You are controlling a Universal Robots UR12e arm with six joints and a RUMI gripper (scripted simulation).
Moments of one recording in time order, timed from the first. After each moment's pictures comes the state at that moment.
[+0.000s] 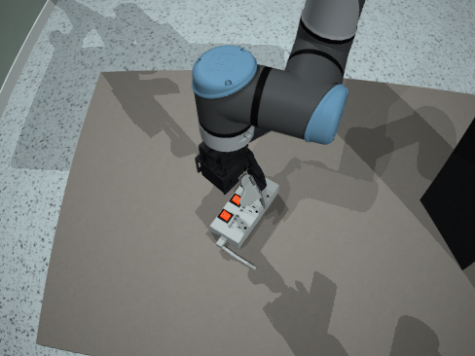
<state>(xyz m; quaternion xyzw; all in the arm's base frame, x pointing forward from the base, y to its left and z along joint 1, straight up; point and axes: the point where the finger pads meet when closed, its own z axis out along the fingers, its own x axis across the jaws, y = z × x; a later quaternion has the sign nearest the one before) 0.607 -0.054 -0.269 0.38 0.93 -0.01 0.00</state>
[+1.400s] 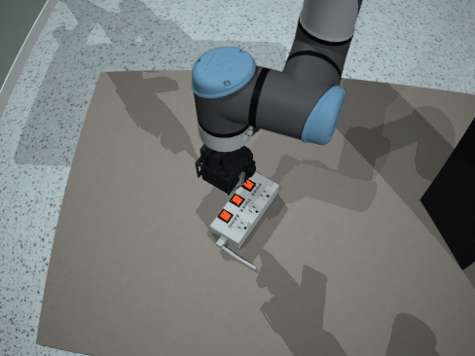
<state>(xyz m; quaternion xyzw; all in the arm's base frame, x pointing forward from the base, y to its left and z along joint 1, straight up) 0.613 -0.058 -0.278 0.30 0.95 0.00 0.00</state>
